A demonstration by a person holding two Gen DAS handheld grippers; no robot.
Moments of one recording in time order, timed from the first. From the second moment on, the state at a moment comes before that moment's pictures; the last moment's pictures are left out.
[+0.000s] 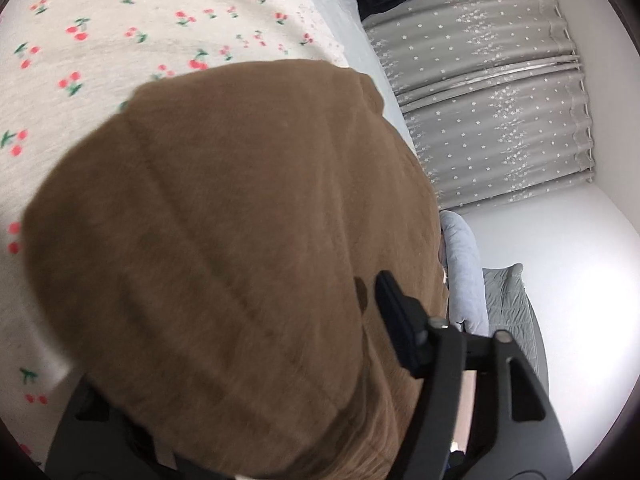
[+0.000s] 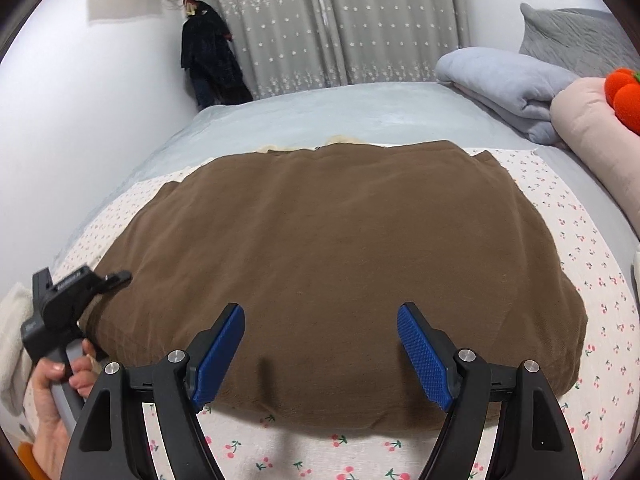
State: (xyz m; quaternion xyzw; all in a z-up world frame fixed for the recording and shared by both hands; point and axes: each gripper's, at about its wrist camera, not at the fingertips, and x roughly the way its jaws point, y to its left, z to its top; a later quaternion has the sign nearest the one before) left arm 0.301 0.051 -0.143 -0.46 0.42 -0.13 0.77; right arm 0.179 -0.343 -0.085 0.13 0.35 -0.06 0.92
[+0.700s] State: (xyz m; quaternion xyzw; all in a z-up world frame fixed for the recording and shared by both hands) left arm 0.247 -0.028 -0.015 -0.20 0.25 -0.21 0.92; right arm 0.220 -0.330 -0.155 0.24 0.43 0.08 0.87
